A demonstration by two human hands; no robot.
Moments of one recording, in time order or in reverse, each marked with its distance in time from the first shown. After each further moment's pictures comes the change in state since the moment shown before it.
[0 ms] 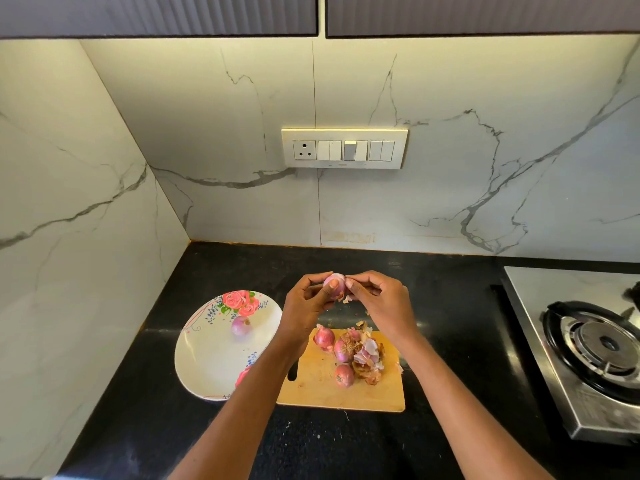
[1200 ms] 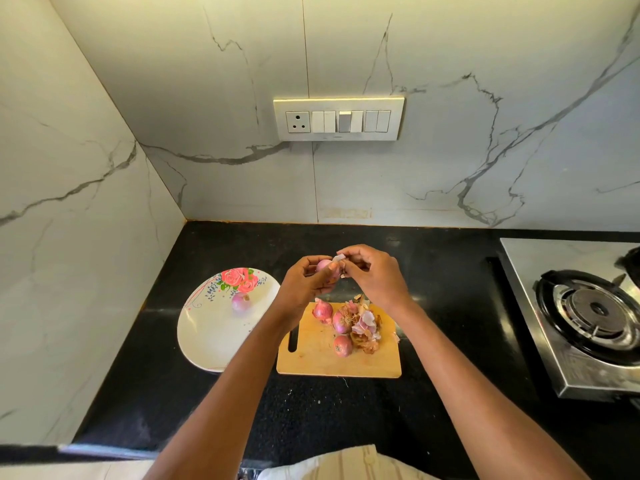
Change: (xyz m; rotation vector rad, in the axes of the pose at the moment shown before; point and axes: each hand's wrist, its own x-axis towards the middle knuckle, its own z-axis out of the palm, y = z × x) left_hand -0.006 0.001 -0.002 0.098 -0.122 -0.103; right_hand -0.001 0.004 -0.001 -0.108 -0.082 -0.010
